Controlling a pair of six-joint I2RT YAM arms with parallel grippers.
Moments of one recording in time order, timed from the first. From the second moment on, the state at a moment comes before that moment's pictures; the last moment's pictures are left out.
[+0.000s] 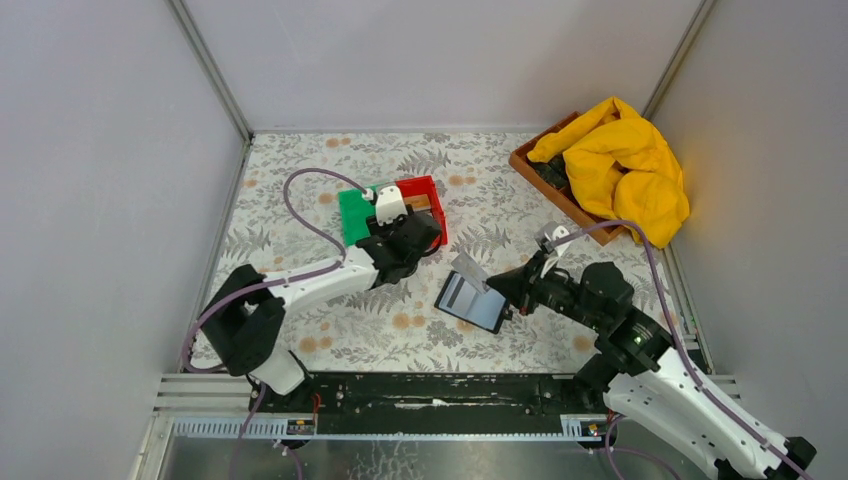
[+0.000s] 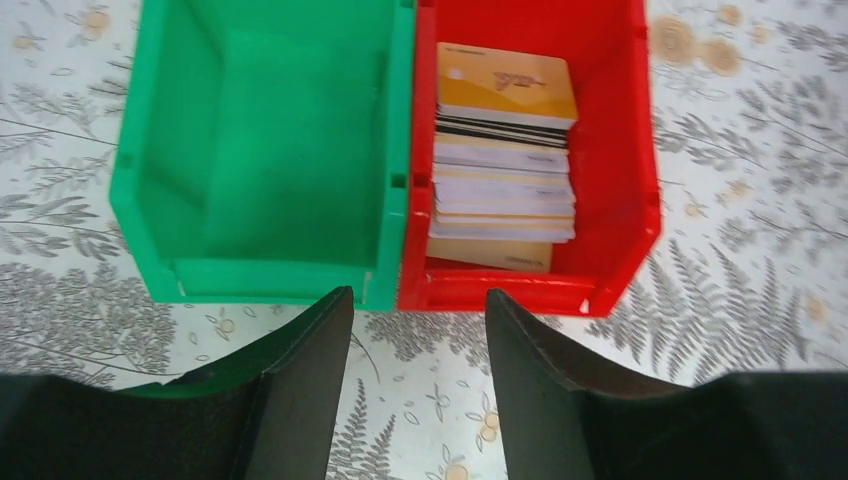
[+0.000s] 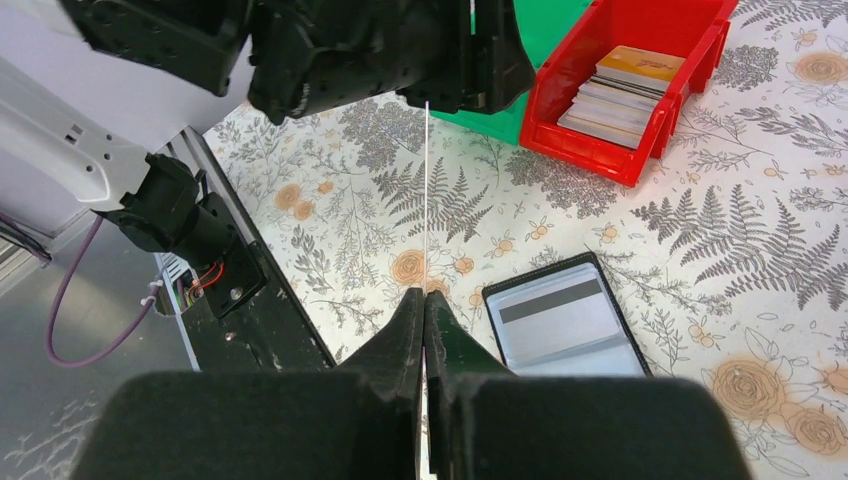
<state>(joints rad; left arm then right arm) -0.82 1.53 0.97 -0.27 -0.80 -0.86 0.73 0.54 0.58 -0.20 -0.25 0.30</state>
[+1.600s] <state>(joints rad) -0.64 1.78 1.01 -0.10 -0.62 -0.64 0.73 0.53 0.56 -0.25 -0.25 0.30</state>
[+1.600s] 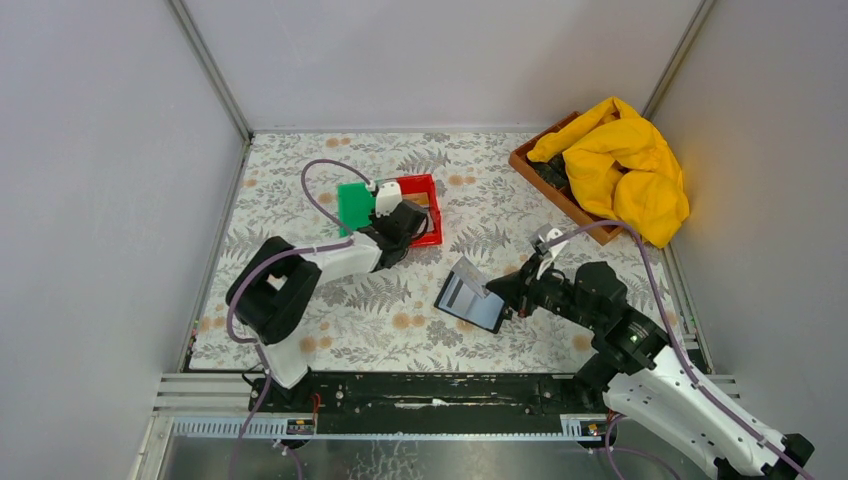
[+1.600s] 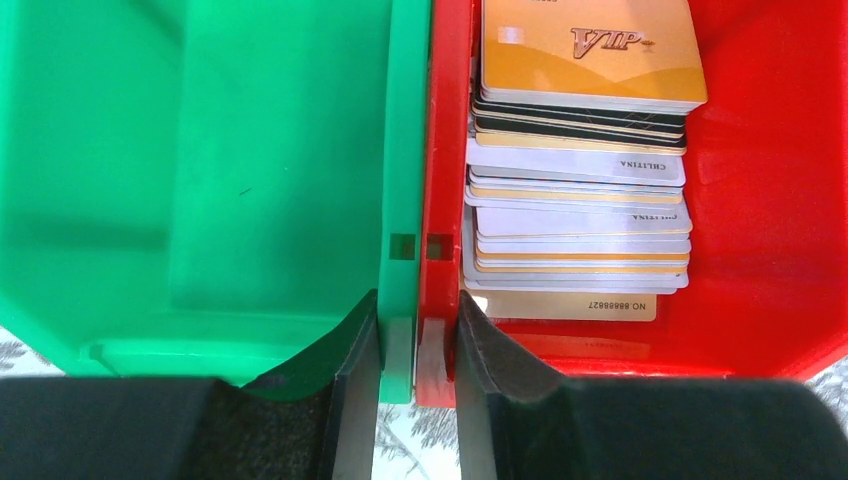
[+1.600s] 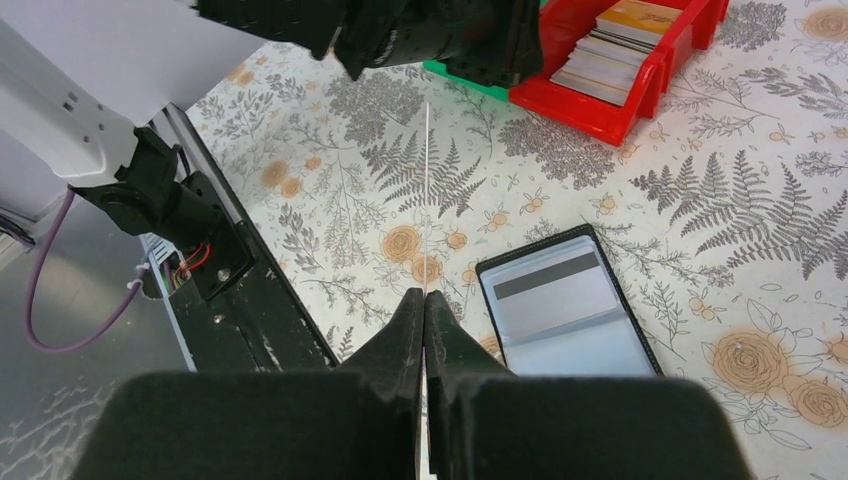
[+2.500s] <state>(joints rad) -0.87 1.45 0.67 -0.09 -0.60 -0.73 0.73 1.18 0.83 -0.11 -0.23 0.16</state>
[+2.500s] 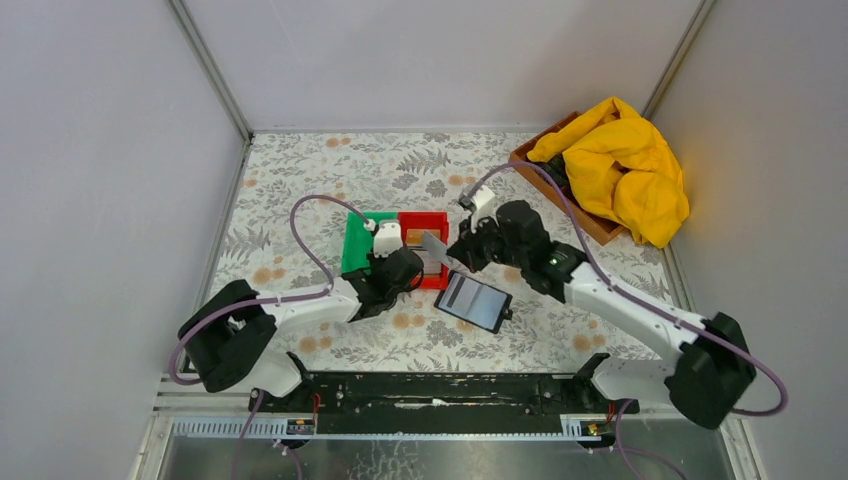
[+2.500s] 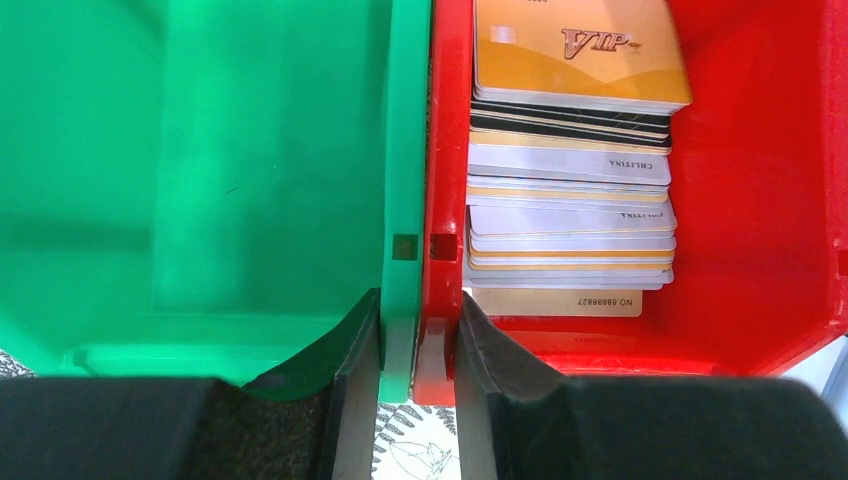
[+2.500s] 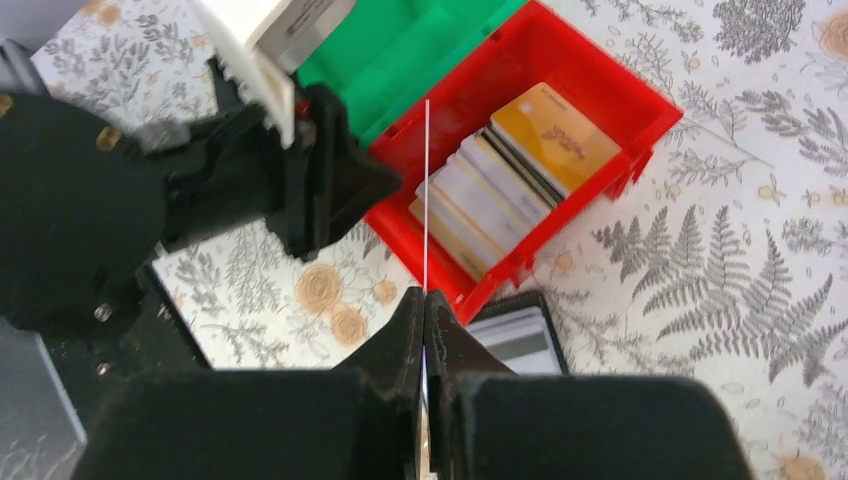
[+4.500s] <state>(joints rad) -0.90 1.33 0.56 -0.08 -0.57 -0.74 0.73 1.58 0.99 -0.05 -0.18 -0.05</state>
